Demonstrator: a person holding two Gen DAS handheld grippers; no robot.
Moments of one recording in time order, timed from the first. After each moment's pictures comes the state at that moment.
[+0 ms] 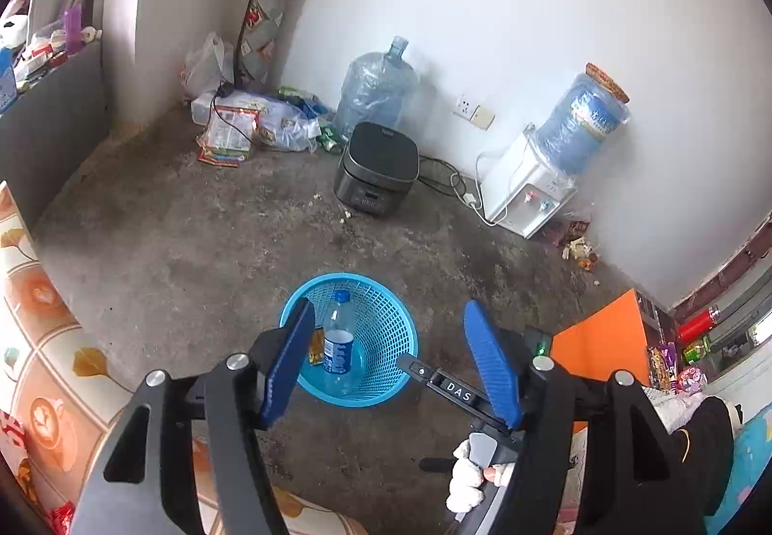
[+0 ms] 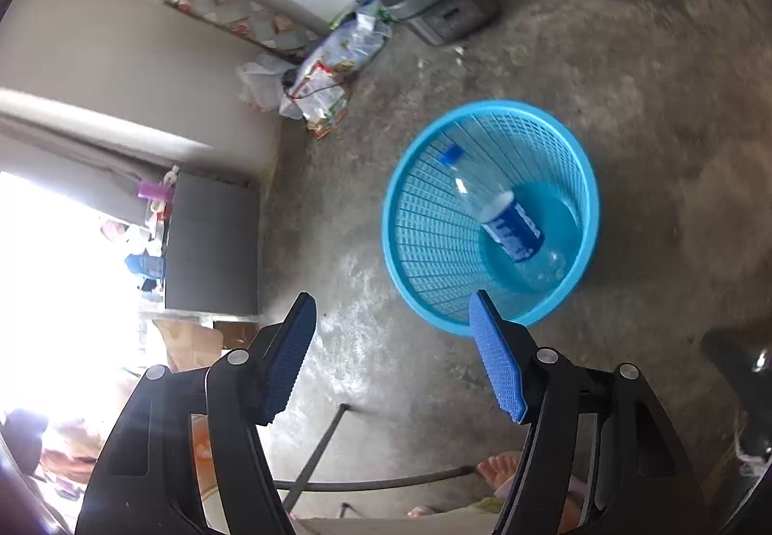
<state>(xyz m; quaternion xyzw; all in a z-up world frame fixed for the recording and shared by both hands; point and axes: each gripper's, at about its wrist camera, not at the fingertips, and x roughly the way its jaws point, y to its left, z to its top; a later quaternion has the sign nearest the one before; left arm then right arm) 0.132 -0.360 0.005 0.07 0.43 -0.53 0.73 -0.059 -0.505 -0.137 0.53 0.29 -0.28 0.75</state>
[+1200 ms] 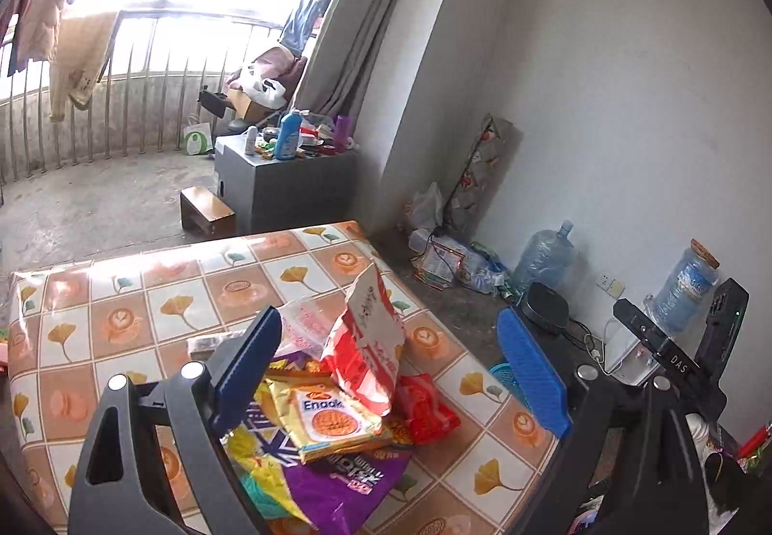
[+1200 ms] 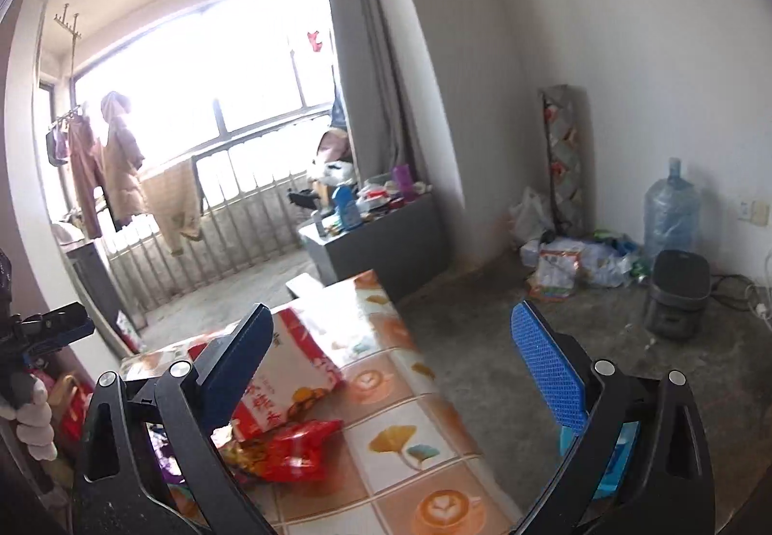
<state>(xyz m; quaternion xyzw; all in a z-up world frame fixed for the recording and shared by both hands) 0.097 0.086 0.089 -0.07 0.28 -0.30 0.91 0.007 -0.288 0.061 0.15 0.19 -0.05 0.97</state>
